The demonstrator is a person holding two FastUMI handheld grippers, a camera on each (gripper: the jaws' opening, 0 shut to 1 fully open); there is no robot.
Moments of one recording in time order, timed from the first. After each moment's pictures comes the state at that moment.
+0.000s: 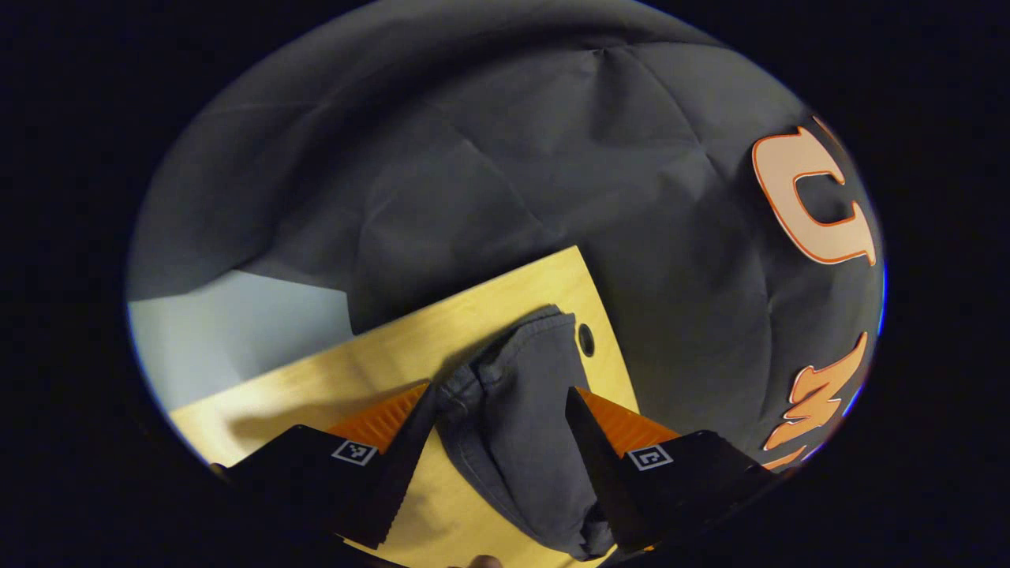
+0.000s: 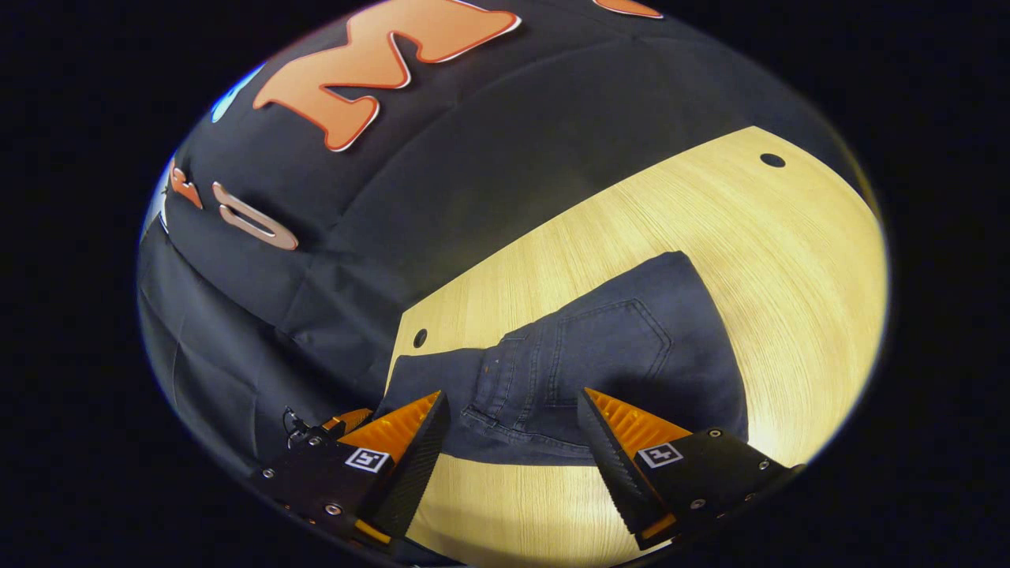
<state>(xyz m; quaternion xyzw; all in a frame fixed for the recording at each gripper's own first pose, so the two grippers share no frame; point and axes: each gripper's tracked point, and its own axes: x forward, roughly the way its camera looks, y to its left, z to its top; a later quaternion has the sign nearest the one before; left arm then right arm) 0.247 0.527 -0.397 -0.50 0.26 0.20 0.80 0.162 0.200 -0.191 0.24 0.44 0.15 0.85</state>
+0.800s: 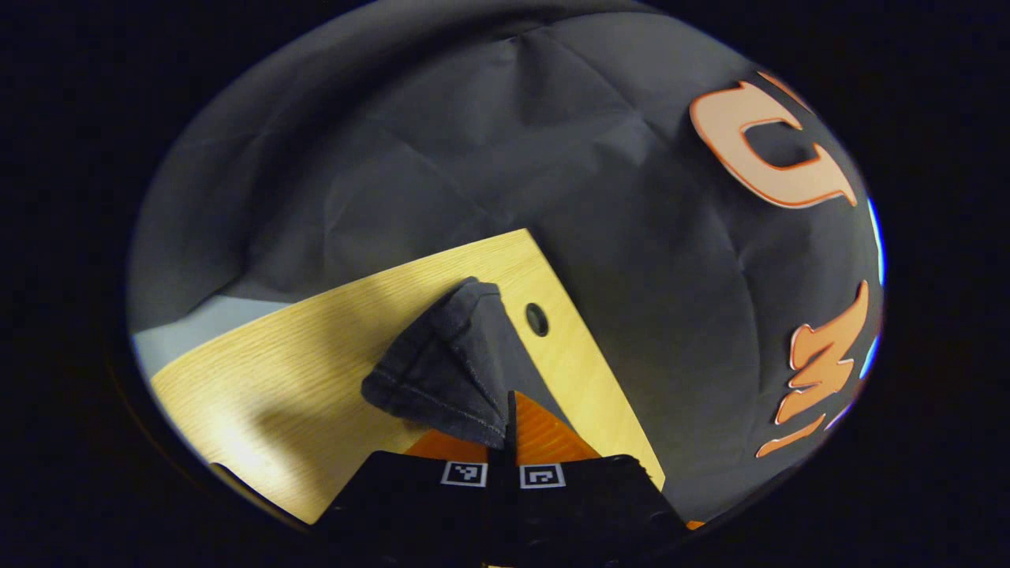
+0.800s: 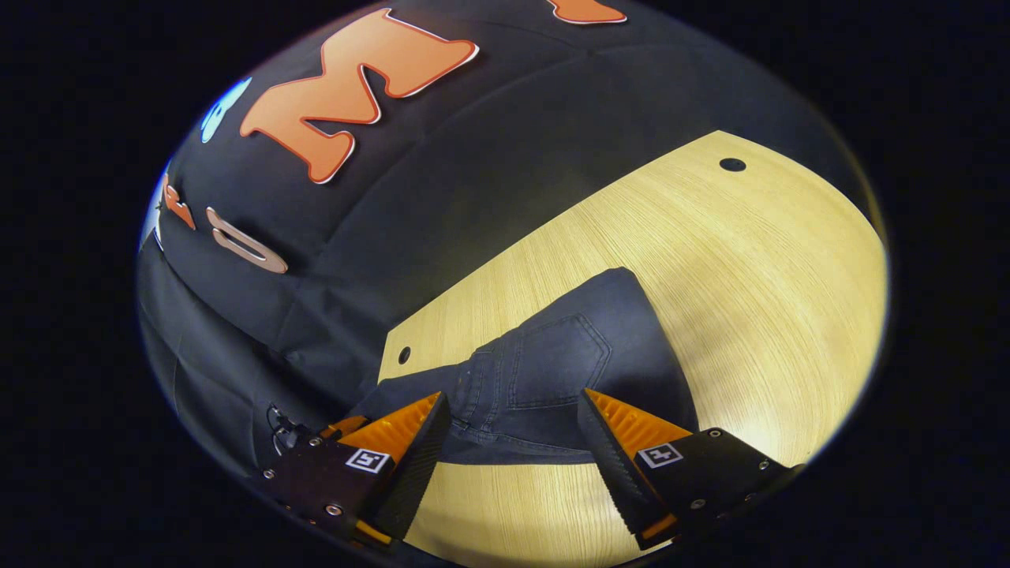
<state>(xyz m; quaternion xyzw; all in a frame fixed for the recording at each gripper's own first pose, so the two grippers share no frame) 0.267 0.478 -0.335 -0.42 0.25 0.17 0.85 0.157 0.153 -0.183 0.23 0.41 0.12 0.87</state>
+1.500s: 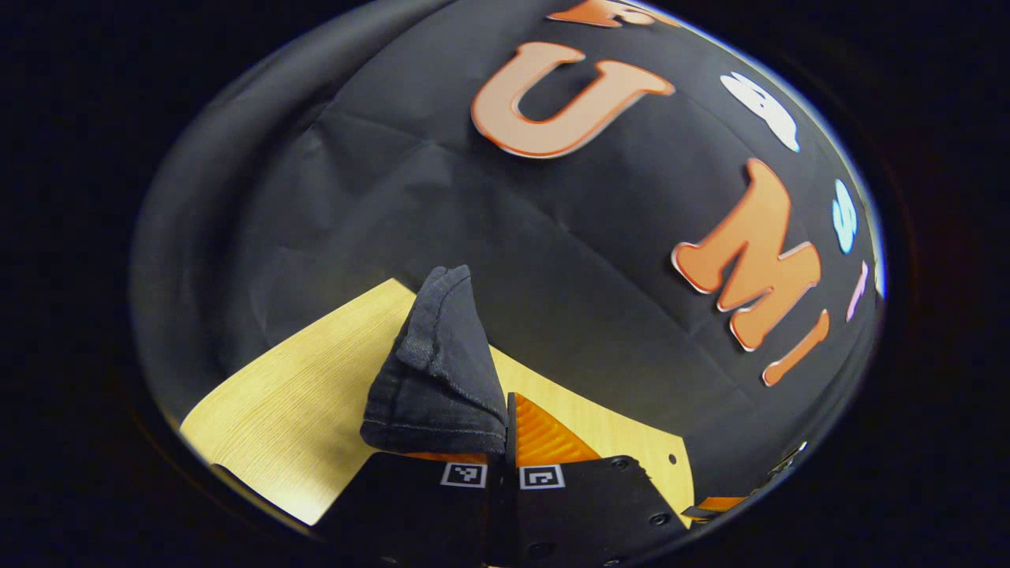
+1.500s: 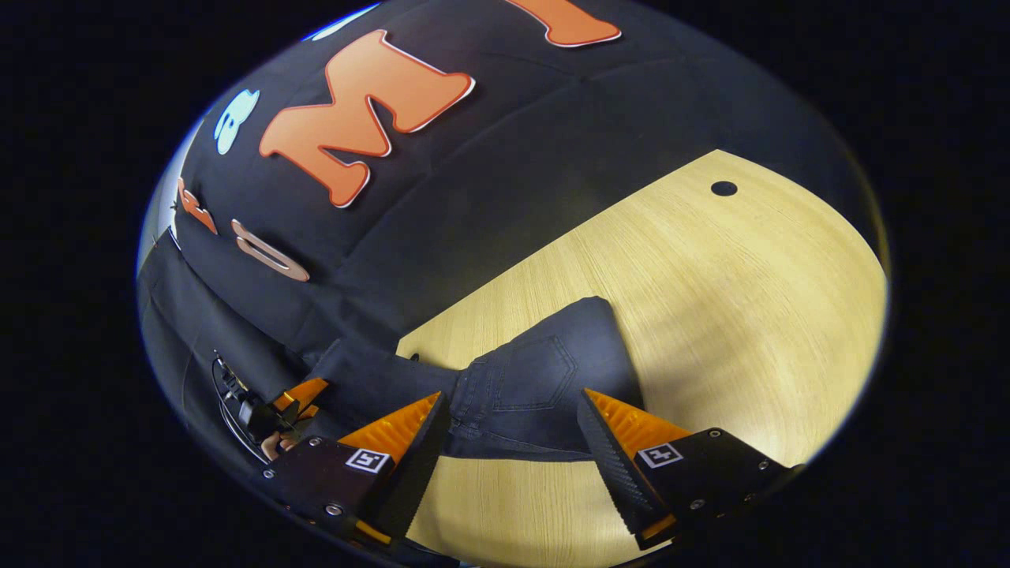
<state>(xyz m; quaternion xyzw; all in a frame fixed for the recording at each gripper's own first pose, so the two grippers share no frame) 0.291 0.317 -0.185 -0.24 0.21 0.08 0.94 0.147 0.083 -0.147 0.24 0.38 0.15 0.88</state>
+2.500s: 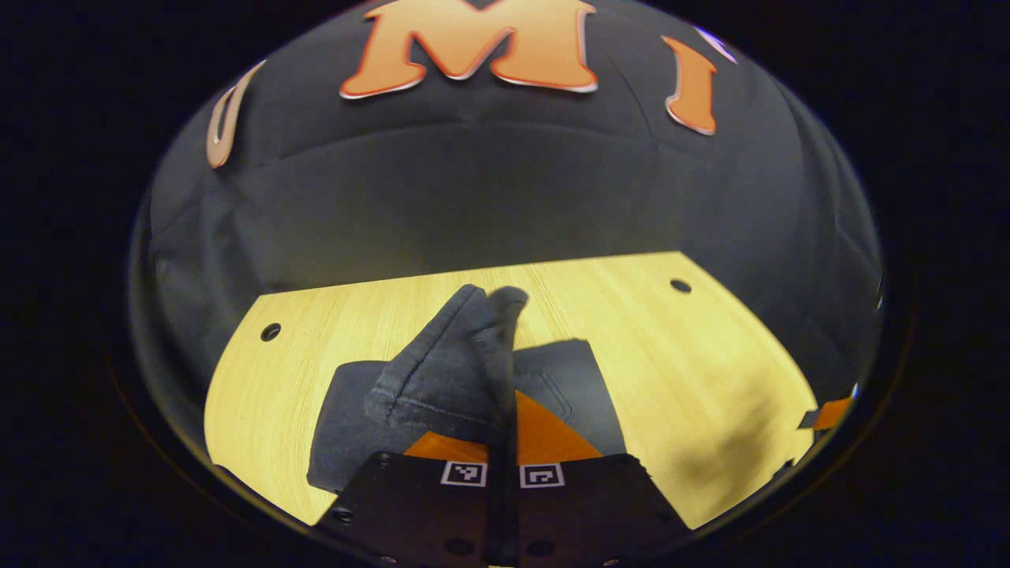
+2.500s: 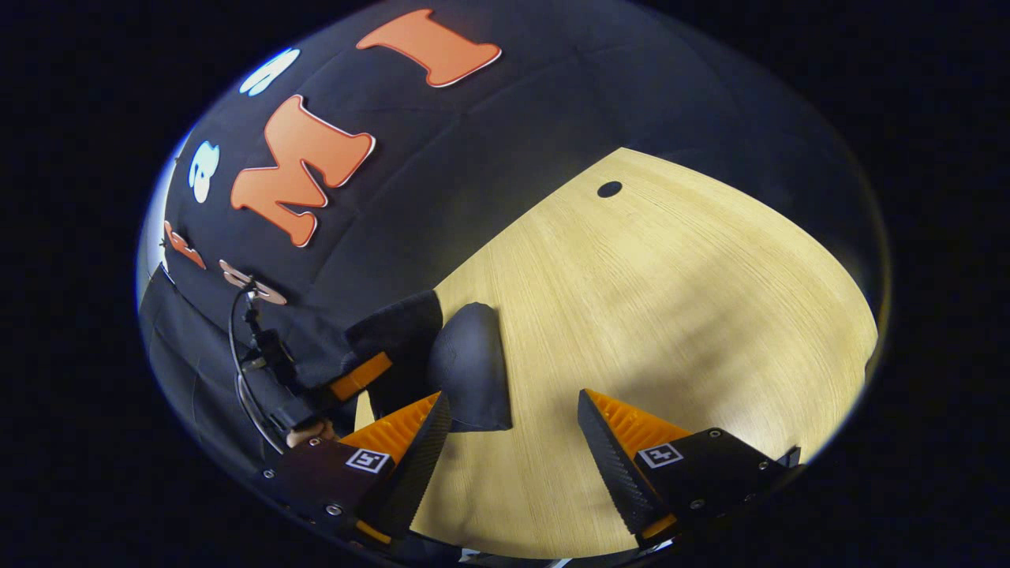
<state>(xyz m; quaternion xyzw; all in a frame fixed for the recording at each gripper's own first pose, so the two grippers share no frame) 0.303 0.002 -0.341 0.08 0.36 -0.04 0.93 0.093 -0.087 -0.167 0.27 0.40 0.09 0.87</state>
